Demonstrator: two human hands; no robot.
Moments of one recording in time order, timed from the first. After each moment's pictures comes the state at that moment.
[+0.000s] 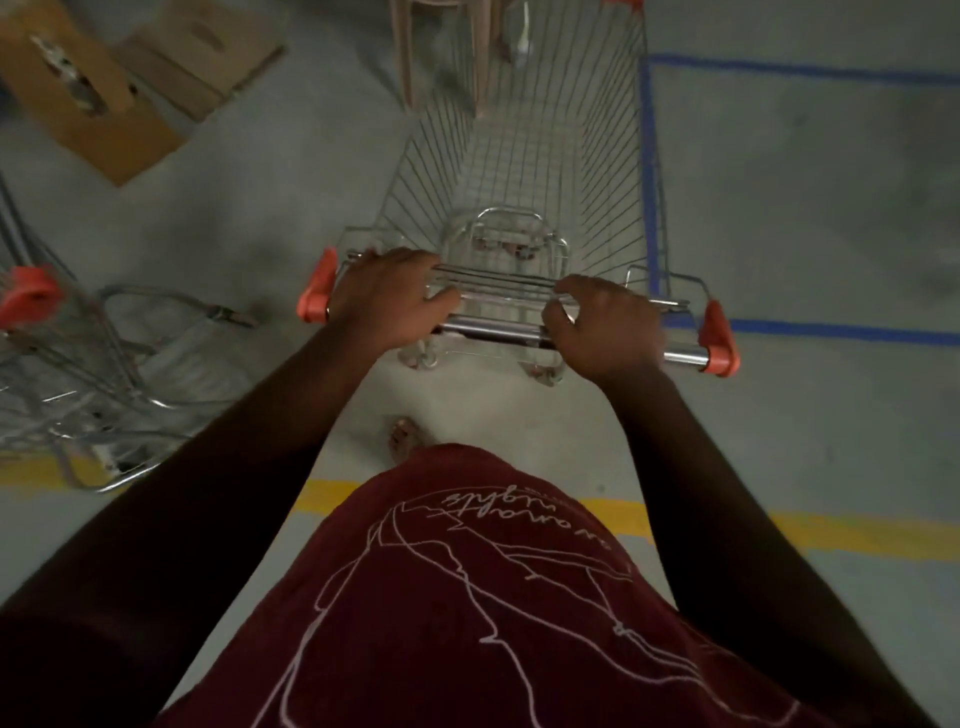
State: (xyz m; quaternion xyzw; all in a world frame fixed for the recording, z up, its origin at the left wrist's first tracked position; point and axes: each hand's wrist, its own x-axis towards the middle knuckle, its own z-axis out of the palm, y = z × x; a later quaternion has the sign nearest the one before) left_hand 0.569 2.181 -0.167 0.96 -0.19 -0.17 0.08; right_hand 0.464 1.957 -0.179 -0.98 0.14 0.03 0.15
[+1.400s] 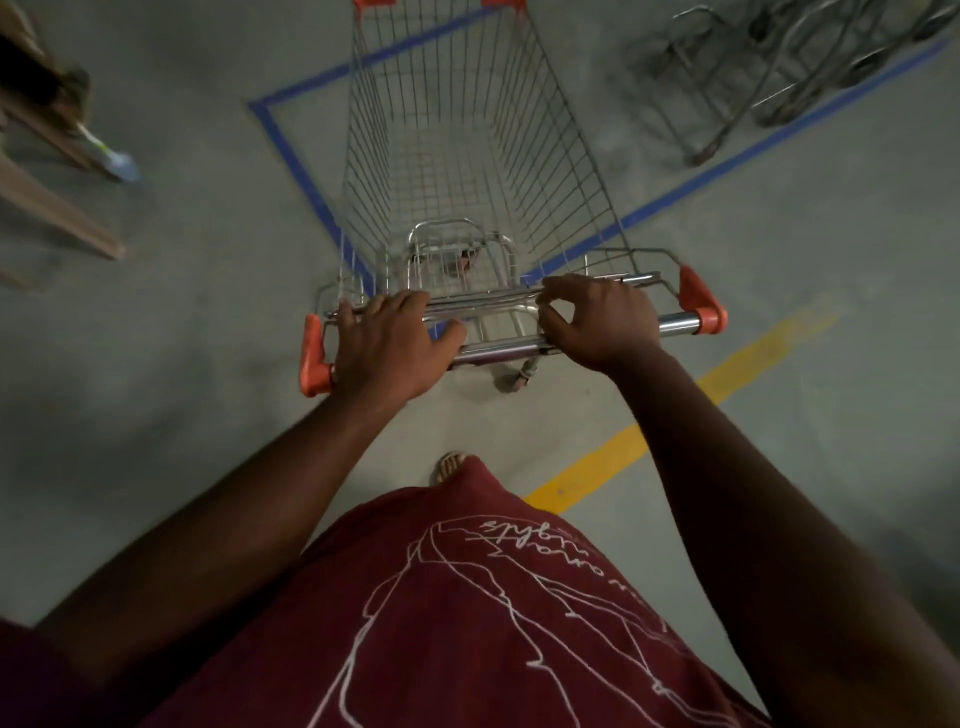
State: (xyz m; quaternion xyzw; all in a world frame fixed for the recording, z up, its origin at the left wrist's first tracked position) left_hand 0.460 1.538 -0.194 0.90 -0.41 -0.17 0.04; right_hand 0.285 1.370 -0.177 -0.92 0.36 0.00 0.14
